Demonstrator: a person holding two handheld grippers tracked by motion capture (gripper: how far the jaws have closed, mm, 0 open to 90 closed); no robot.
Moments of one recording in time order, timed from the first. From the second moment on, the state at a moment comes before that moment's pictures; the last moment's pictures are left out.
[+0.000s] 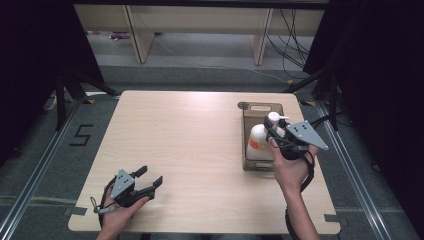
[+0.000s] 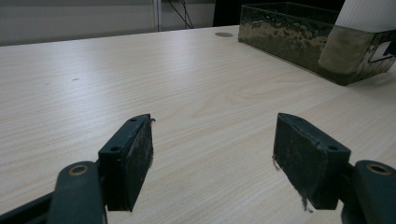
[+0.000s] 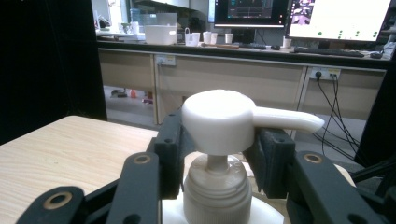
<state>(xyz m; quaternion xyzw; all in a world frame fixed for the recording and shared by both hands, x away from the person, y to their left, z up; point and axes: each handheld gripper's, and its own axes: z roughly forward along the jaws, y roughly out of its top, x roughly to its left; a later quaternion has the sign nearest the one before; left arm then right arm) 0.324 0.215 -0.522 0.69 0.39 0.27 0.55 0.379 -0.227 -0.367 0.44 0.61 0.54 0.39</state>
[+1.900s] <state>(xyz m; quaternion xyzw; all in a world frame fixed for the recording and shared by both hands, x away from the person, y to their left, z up) 0.324 0.215 -0.522 0.68 0.39 0.27 0.55 0.348 -0.246 -0.376 0.44 0.65 0.49 0.37</state>
